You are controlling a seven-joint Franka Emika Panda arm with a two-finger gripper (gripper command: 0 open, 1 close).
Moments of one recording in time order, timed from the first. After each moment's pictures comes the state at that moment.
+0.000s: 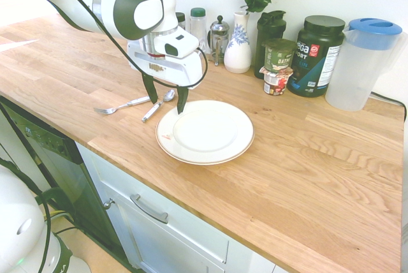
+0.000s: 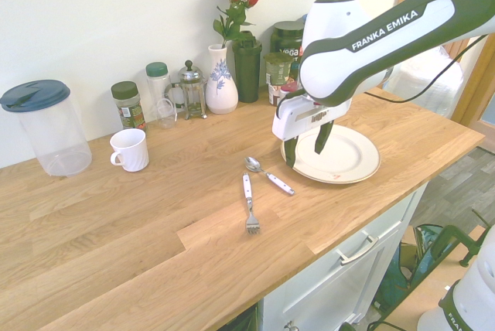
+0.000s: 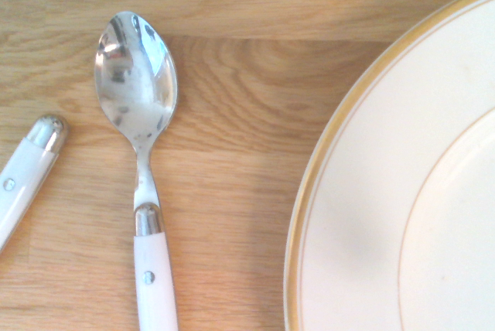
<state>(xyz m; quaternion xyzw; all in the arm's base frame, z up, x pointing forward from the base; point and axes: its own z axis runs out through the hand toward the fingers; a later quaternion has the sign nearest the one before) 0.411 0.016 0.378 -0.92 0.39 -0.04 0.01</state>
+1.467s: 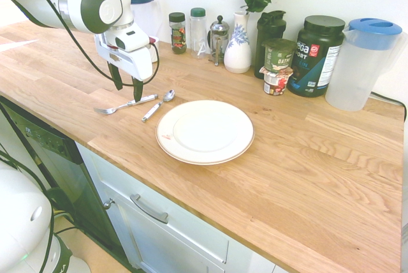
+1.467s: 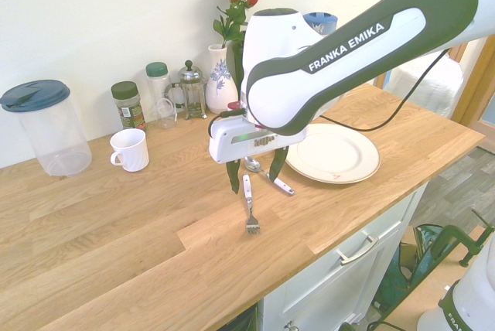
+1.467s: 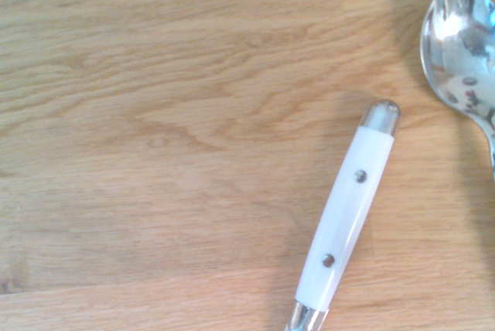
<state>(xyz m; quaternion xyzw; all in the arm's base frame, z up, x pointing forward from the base) 0.412 0.151 0.365 -0.88 0.47 -0.02 0.04</state>
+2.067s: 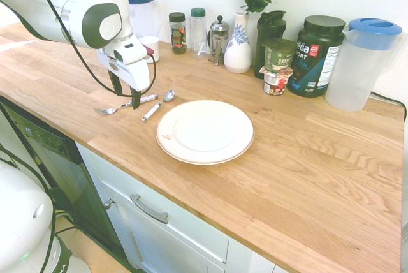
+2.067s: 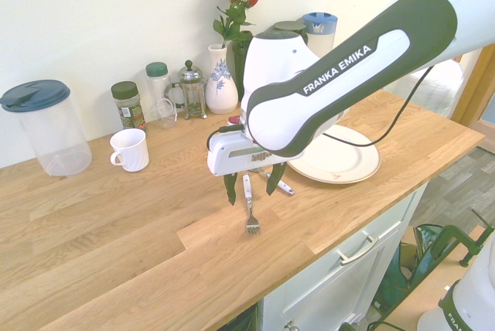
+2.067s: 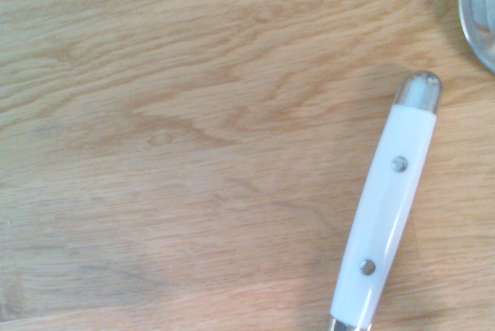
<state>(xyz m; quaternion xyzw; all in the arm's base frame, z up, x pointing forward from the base) 0.410 0.157 0.338 -0.87 0.49 -0.02 0.06</state>
